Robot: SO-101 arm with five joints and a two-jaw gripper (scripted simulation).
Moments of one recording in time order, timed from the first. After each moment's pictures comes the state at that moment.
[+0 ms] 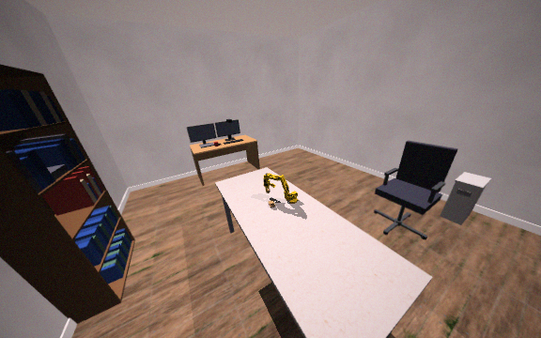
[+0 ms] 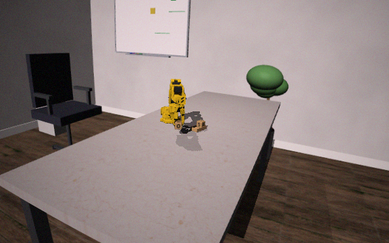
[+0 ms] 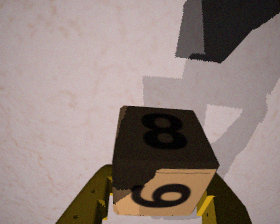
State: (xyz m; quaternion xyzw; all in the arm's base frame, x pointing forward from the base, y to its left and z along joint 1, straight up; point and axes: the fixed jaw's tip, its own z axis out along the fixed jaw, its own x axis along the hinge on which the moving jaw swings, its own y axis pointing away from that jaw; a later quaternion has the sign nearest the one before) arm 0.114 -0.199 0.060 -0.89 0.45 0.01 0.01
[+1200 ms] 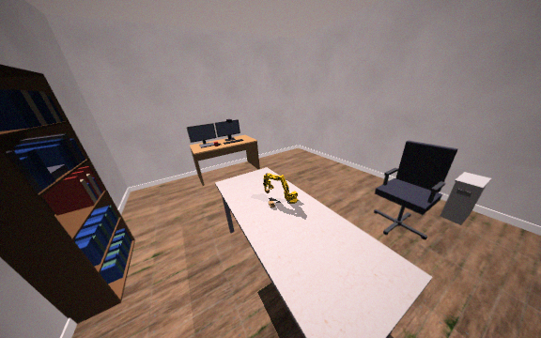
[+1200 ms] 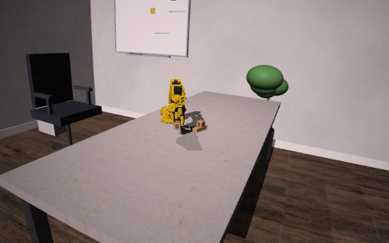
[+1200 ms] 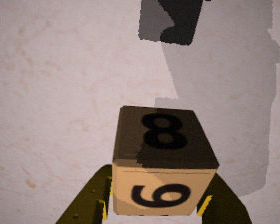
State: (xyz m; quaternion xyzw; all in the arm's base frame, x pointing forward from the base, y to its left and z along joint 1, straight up) arm 0.112 -0.195 0.061 -0.75 0.66 0.02 0.00
